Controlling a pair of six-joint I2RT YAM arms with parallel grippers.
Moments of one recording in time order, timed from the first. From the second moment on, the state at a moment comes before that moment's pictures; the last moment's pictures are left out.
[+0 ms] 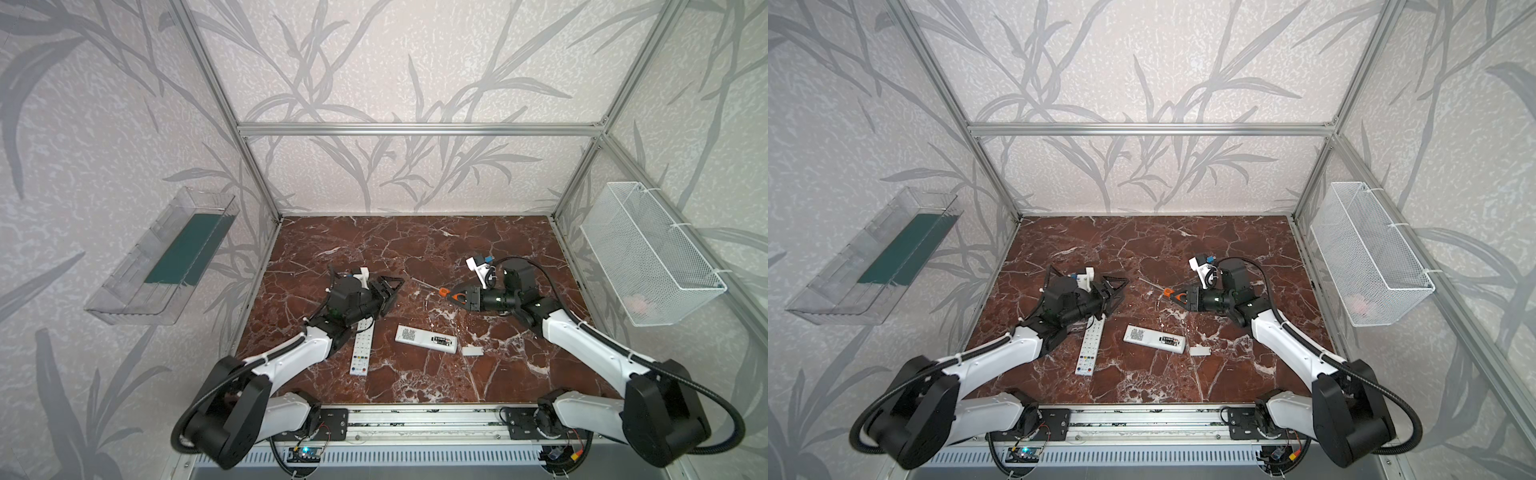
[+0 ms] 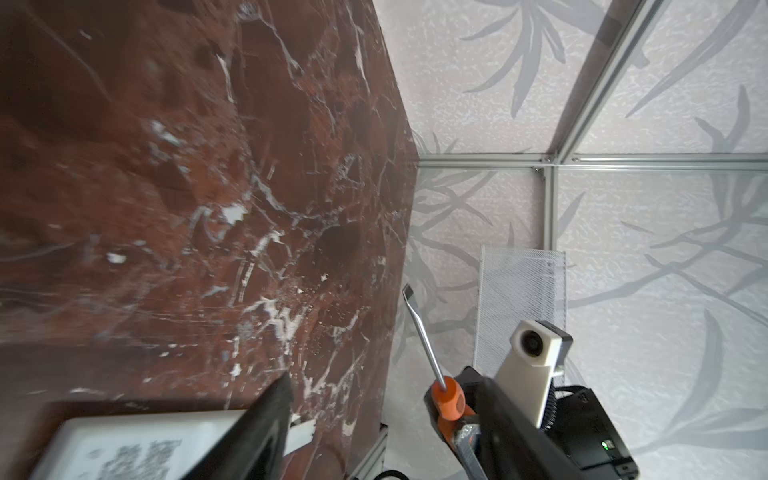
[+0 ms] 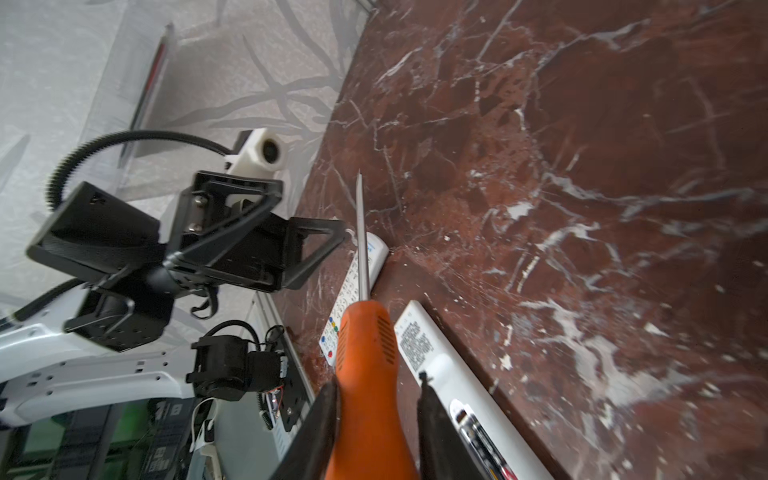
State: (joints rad) left arm -0.44 1.16 0.53 0.24 0.35 -1.28; right arm 0.37 1.20 0.74 -0.18 -0.70 0.50
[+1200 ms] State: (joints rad) left arm -0.59 1.47 0.94 -0.64 0.45 0.93; right arm 0.35 1.05 1.05 -1.24 -0.52 0.09
